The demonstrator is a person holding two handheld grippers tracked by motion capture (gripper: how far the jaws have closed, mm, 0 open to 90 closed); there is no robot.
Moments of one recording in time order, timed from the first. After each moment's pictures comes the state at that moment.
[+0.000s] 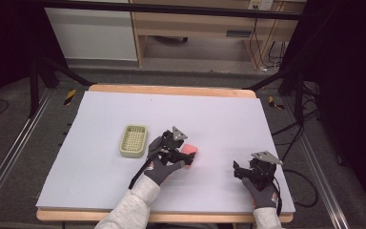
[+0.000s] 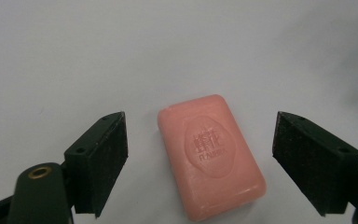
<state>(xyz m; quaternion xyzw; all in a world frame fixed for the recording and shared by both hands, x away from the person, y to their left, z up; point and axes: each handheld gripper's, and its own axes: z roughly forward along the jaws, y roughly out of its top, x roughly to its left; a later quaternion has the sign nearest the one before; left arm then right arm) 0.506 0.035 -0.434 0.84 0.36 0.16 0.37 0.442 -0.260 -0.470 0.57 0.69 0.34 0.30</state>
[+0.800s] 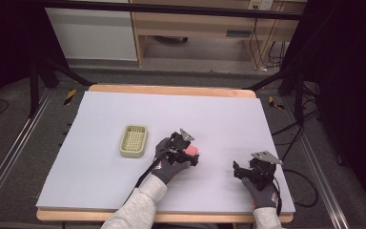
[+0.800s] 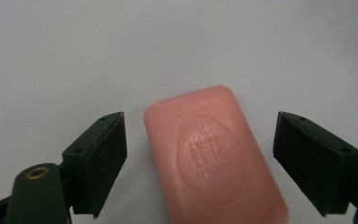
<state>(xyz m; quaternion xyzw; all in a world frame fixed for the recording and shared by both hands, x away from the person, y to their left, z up) 0.519 0.013 -0.458 0.85 0.37 0.15 0.33 0.443 -0.260 -0.471 0.57 0.69 0.34 0.29</state>
